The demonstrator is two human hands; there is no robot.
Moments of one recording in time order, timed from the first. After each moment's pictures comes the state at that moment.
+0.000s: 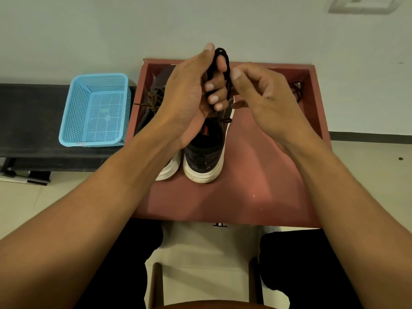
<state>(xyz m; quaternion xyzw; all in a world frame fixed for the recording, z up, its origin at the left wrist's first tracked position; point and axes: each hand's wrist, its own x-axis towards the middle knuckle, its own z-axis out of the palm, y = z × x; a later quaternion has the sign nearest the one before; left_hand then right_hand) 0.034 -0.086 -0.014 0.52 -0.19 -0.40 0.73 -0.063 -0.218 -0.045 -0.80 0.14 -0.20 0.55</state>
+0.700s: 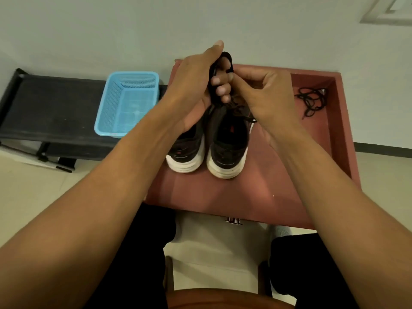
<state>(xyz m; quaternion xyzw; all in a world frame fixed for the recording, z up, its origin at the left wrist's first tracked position) 0.067 -0.061 0.001 0.59 -0.15 -0.39 0.69 -0.029 -0.178 -0.041 -0.71 0.20 -0.22 0.64</state>
